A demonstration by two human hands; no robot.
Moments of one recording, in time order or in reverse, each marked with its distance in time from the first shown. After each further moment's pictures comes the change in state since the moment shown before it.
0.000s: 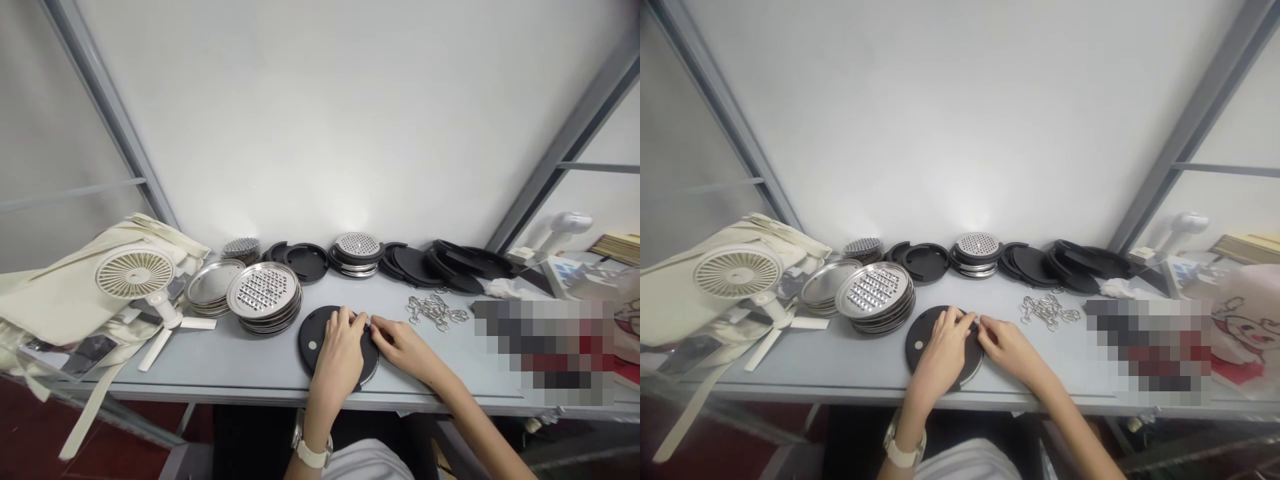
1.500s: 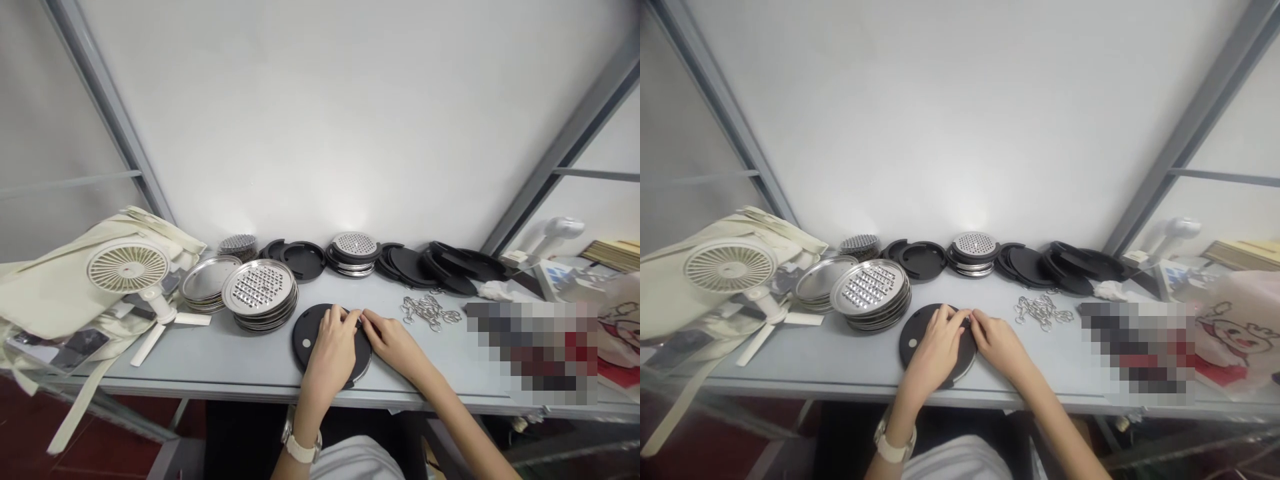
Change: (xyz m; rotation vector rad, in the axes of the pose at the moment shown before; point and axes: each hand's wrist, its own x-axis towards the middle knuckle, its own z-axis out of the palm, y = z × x) left_hand 0.001 -0.003 0.000 -0.061 0.040 0.009; right_hand 0.006 -0.002 0.005 -0.087 0.023 0.045
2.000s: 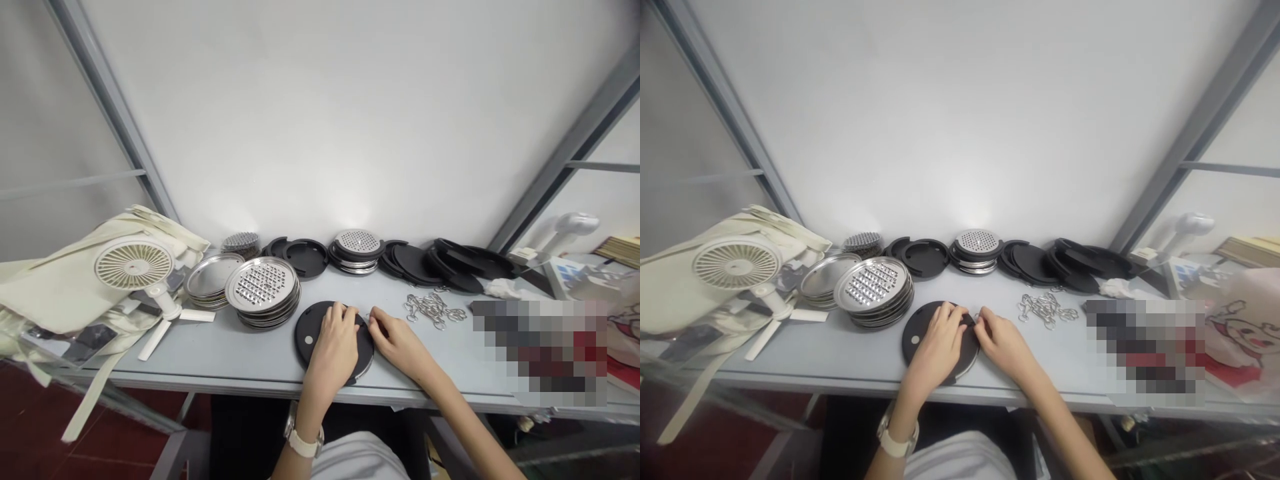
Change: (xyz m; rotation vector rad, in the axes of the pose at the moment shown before) left_hand -0.001 -0.001 0.001 -0.013 0.013 -0.001; right_hand -0.007 -0.001 -0.002 0.093 0.066 0.024
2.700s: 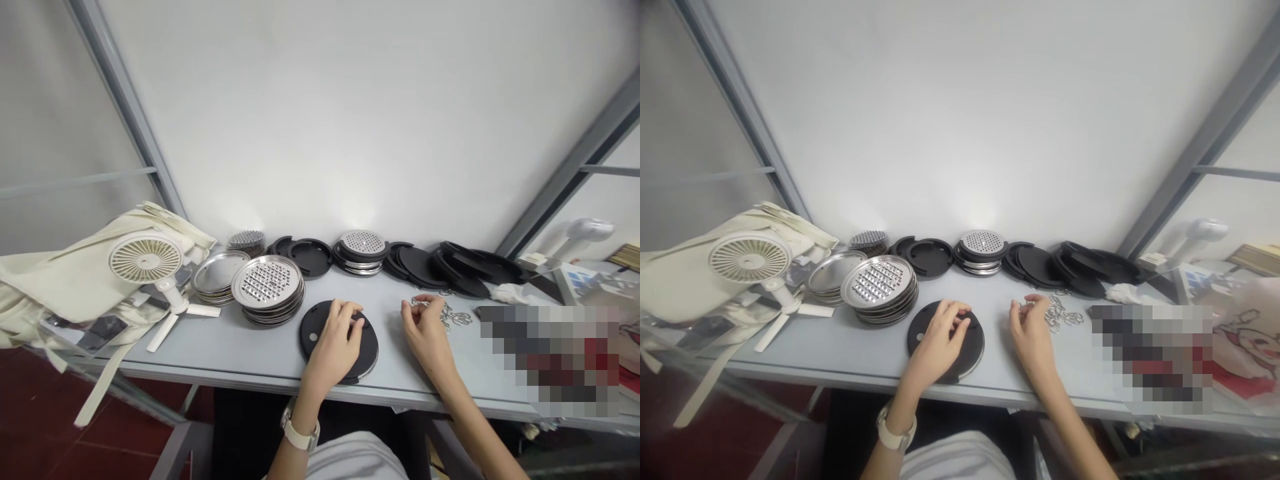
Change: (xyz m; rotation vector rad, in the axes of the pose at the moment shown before) left_hand -0.001 -0.004 -0.003 -0.368 0.110 -0.005; right_hand 0.002 0.029 -0.005 0.166 0.518 0.314
